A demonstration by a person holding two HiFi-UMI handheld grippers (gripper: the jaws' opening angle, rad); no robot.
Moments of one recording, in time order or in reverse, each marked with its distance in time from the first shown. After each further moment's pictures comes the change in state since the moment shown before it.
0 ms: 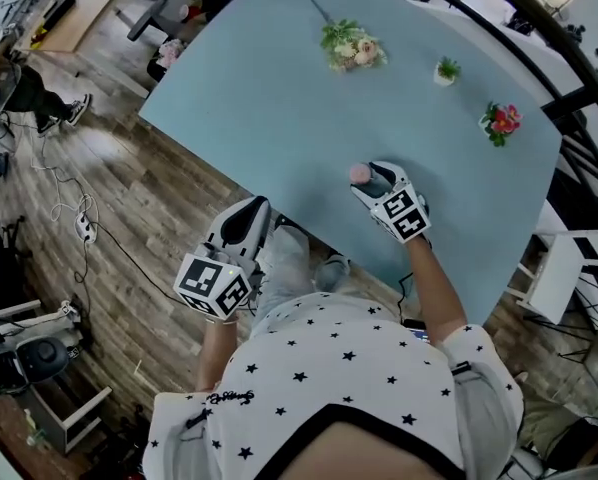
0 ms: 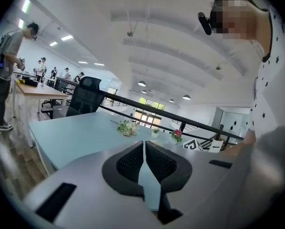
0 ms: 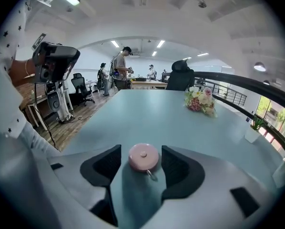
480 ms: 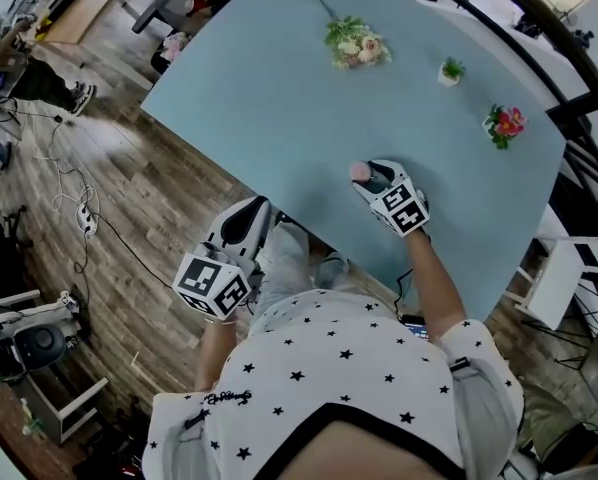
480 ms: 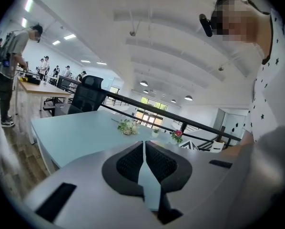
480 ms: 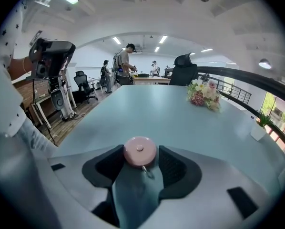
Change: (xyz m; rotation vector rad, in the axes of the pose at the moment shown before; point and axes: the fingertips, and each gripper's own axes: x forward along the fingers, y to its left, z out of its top) left arm -0.002 -0.005 -0.004 -0.027 0.002 0.020; right arm 0.014 -0.005 -0.015 -0.006 0.051 0.040
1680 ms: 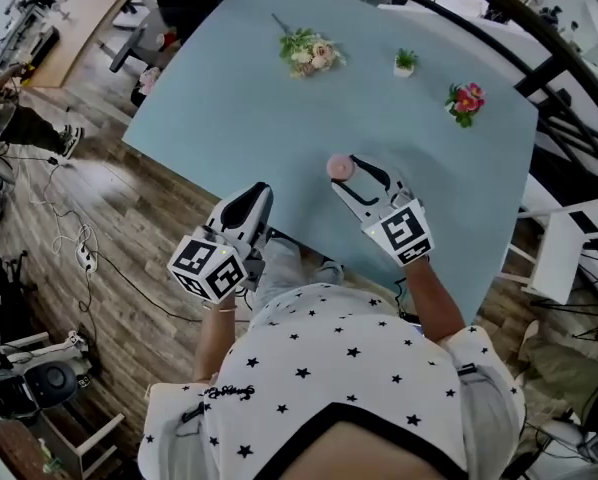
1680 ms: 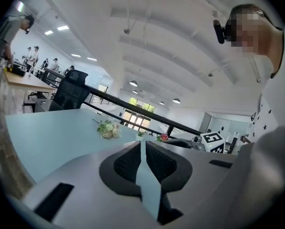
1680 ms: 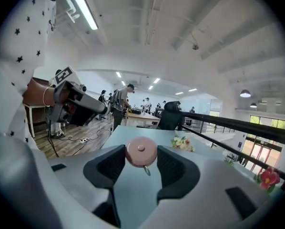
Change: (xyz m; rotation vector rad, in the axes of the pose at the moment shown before) left arm 0.045 -0.053 0.017 -0.011 -0.006 -0.164; right arm -0.146 0.023 0.101 -0.063 -0.436 -0.160
